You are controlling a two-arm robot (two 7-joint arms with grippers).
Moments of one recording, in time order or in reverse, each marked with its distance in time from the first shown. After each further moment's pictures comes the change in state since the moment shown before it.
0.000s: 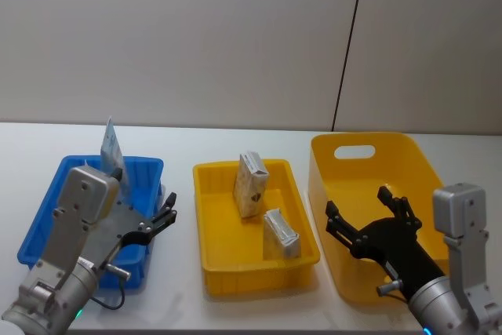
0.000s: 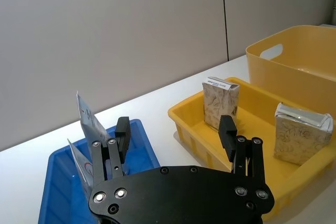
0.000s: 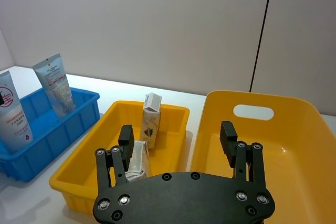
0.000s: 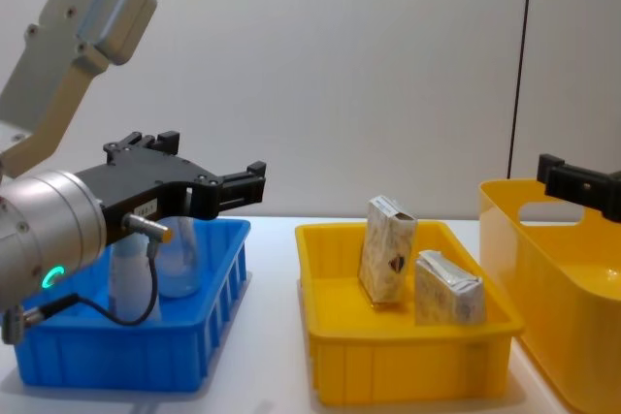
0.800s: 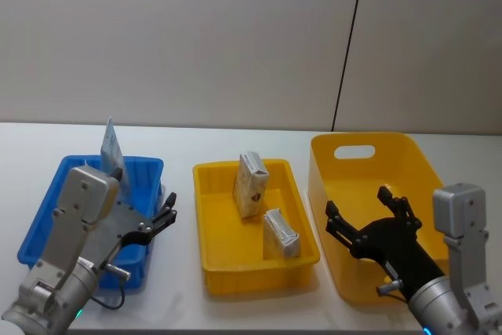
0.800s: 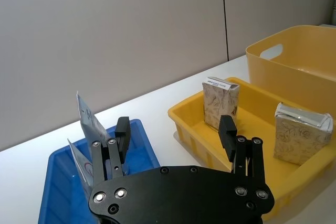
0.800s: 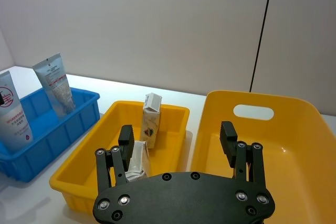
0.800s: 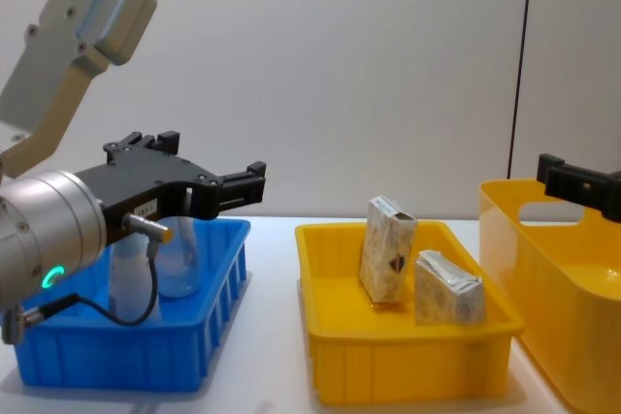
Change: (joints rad) left arm 0.000 0.000 0.000 0.000 0.000 0.000 0.000; right arm 0.000 0.000 0.000 0.000 0.000 0.000 0.000
